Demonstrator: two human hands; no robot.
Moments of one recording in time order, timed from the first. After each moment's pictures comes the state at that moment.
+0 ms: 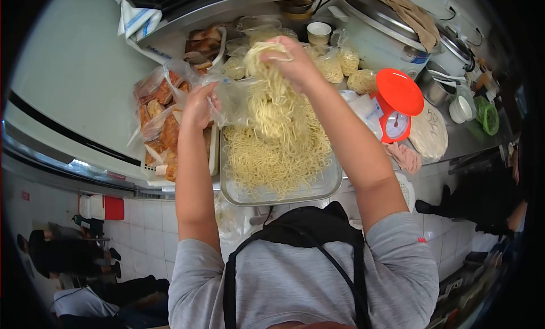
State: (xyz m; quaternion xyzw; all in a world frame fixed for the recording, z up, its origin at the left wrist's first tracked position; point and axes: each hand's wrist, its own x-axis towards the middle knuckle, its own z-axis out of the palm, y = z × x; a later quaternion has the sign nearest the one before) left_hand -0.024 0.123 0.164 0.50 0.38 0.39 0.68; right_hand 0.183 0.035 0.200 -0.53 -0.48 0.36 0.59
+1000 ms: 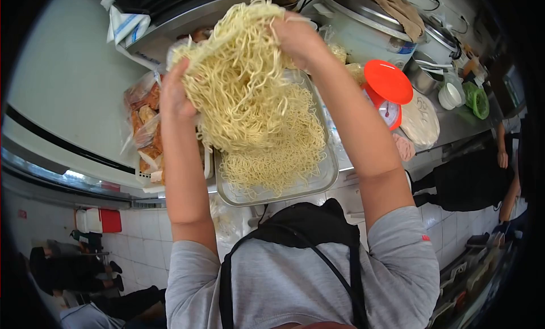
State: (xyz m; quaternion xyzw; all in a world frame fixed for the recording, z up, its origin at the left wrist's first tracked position) left_hand -0.010 0.093 0.232 0.39 0.22 0.45 0.77; right_hand 0.187 0.010 0.262 -0.58 -0.49 0.32 0.57
